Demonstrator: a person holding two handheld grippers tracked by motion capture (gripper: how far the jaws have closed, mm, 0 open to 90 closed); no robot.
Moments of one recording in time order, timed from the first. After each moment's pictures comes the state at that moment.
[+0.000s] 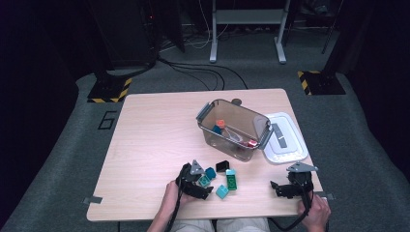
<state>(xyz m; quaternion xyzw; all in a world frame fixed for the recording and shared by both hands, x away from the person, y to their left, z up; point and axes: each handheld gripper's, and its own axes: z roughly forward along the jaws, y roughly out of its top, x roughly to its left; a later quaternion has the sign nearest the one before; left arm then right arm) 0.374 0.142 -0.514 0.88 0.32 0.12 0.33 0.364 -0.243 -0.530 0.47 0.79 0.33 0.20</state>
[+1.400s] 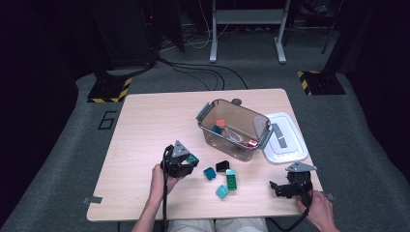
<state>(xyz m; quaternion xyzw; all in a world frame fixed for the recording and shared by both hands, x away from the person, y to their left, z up) 0.398 0.181 -0.447 0.84 0.35 0.18 0.38 0.365 -0.240 -0.529 0.46 0.80 0.33 0.19</state>
